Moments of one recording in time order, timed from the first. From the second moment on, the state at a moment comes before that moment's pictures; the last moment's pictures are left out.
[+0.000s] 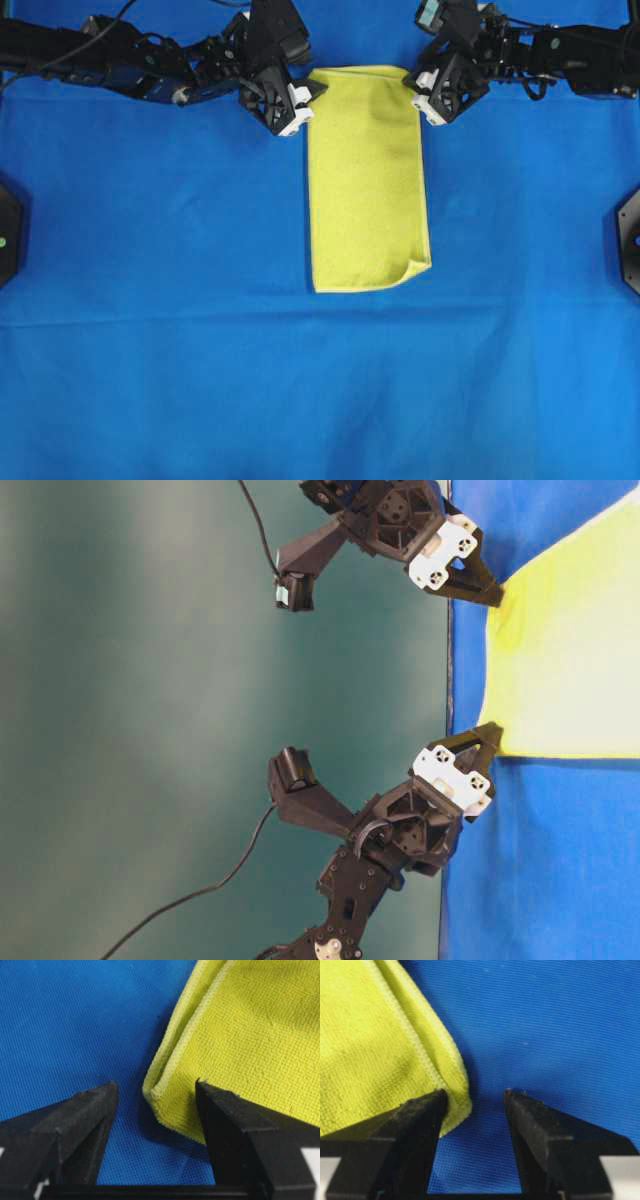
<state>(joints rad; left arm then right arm) 0.46 0.37 0.54 -0.02 -0.36 0.04 -0.64 0.17 0.74 -0.57 -0.11 0.52</state>
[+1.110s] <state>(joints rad) 0.50 0.35 0.50 -0.02 -0.35 0.13 -0.67 0.07 0.75 -0.60 -0.06 0.53</state>
